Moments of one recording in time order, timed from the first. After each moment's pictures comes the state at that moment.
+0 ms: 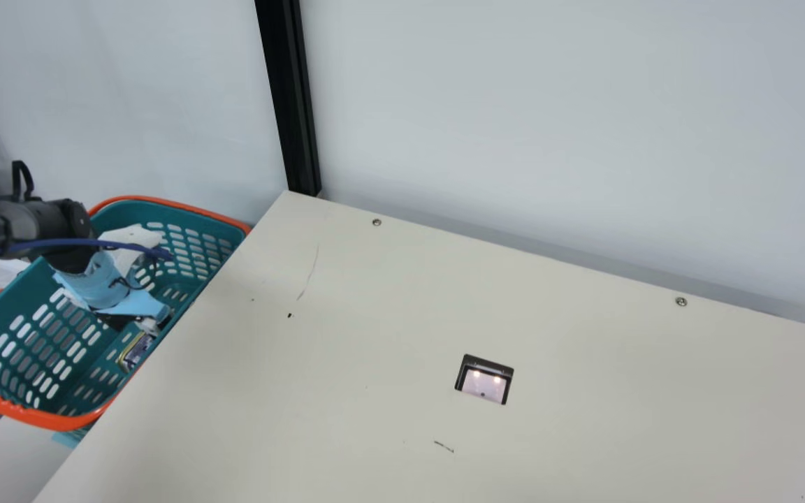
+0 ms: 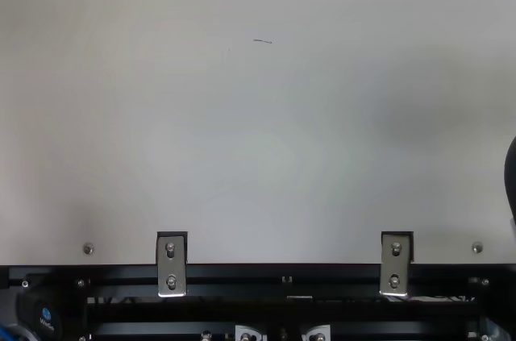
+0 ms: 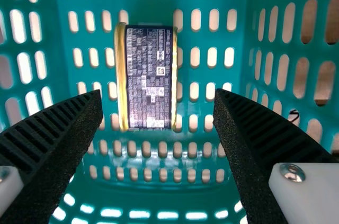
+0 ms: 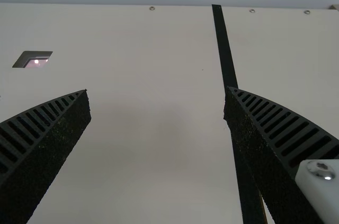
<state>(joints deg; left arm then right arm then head) 34.5 140.5 -92.9 -3.5 42.1 33.8 -4.0 13.5 -20.2 5.0 38.2 -6.5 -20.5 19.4</state>
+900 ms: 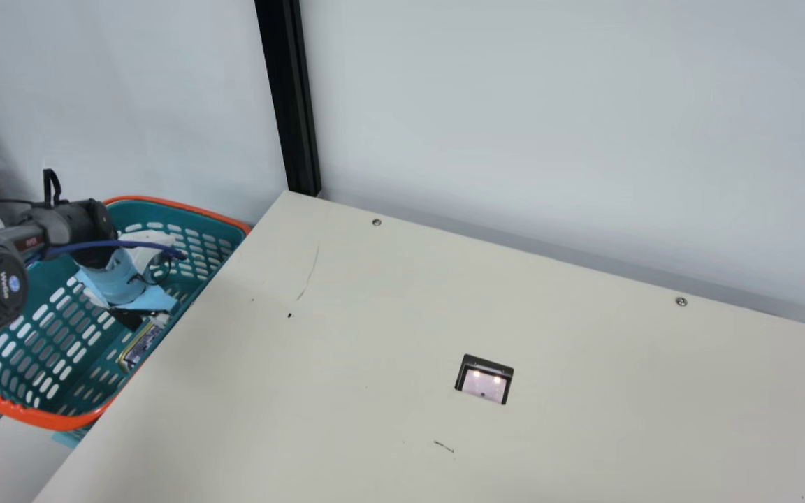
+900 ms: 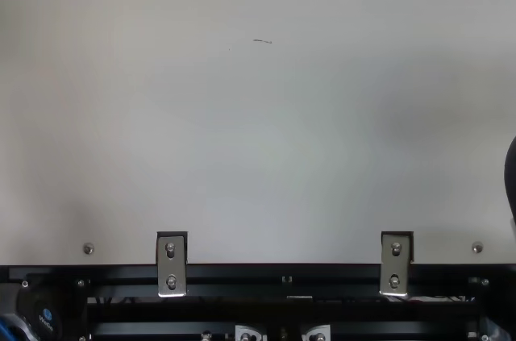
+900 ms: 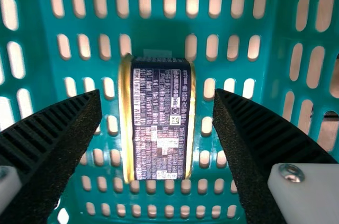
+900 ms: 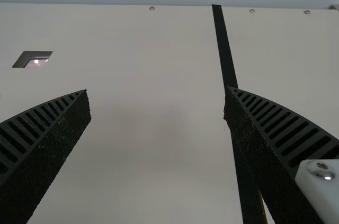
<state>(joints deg) 34.5 153.0 -109.6 -3.2 49.6 32.8 -4.0 13.5 -20.2 5.0 38.2 -6.5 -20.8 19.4</state>
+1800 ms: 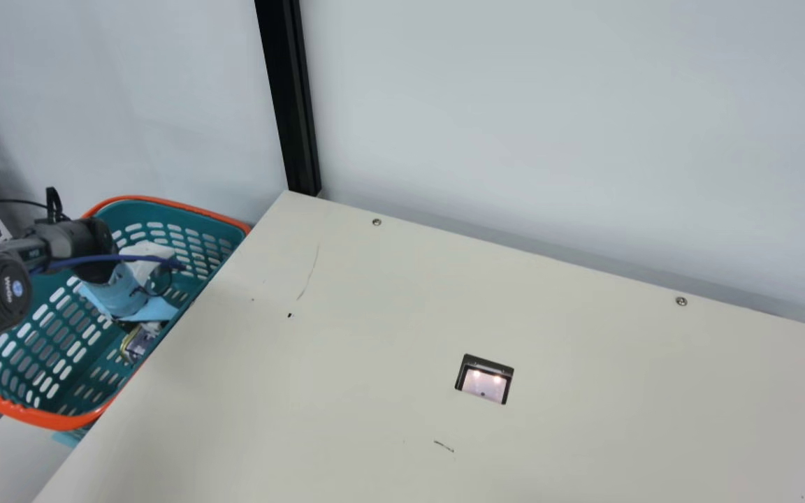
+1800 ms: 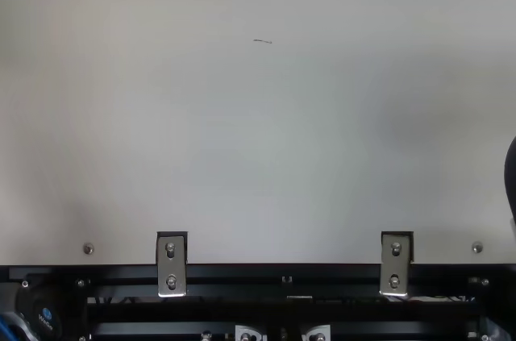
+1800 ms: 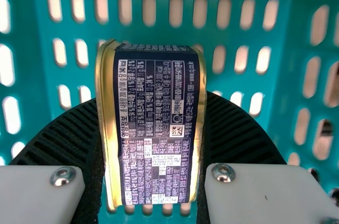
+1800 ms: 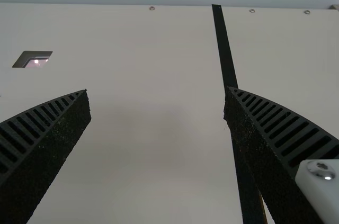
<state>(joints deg) 35.7 152.1 -106.5 -7.1 43.3 34.8 -4.0 13.5 -20.2 5.0 38.2 -6.5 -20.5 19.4</state>
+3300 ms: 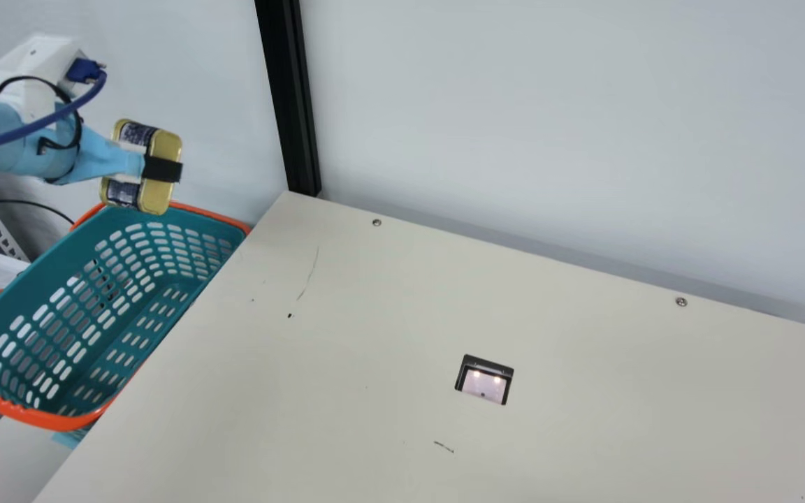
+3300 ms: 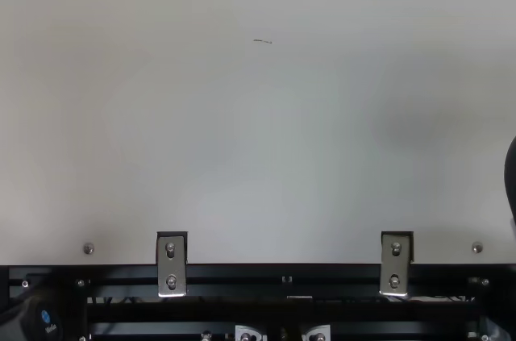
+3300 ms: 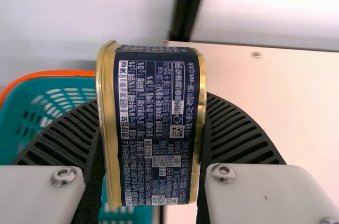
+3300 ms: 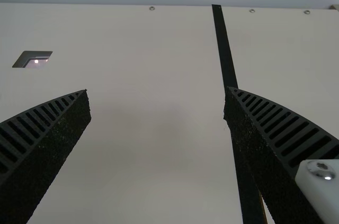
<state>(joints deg) 30.6 93.8 -76.9 -36.0 43.4 42.5 -4.0 13.5 -20.2 5.0 38.2 -6.5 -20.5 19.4</state>
